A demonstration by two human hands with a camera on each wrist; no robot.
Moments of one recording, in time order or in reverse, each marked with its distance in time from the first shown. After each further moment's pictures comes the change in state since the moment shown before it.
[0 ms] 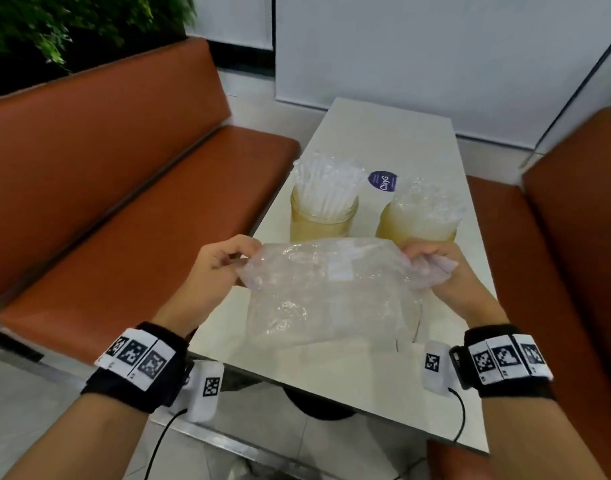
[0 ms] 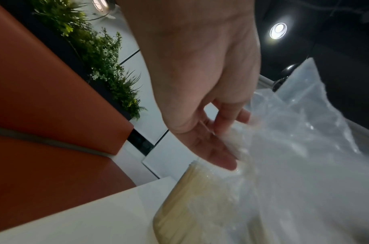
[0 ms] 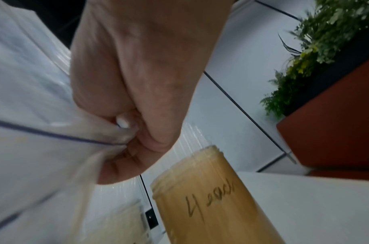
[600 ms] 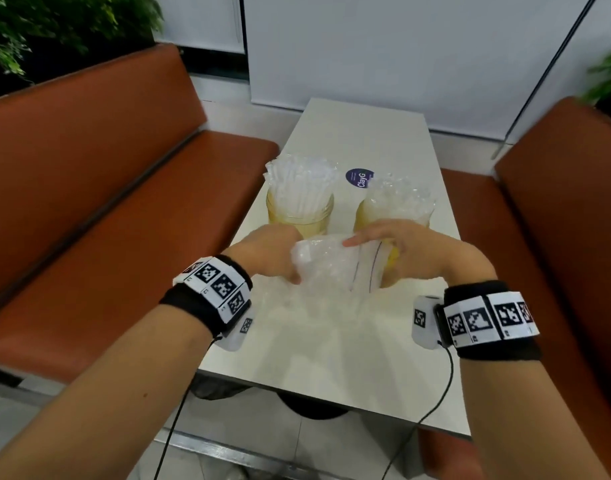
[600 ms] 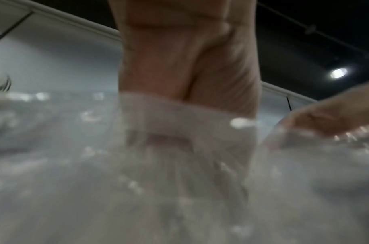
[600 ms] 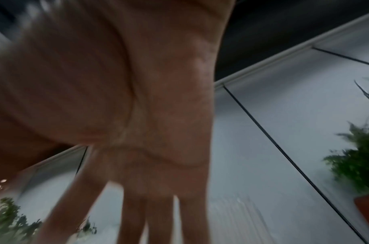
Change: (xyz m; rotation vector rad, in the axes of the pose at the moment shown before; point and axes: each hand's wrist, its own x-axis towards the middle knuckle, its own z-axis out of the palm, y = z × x) left_hand 0.073 0.053 0.085 1.104 -0.539 -0.034; right_hand 0.028 -0.045 -0.002 -0.771 -0.345 0.288
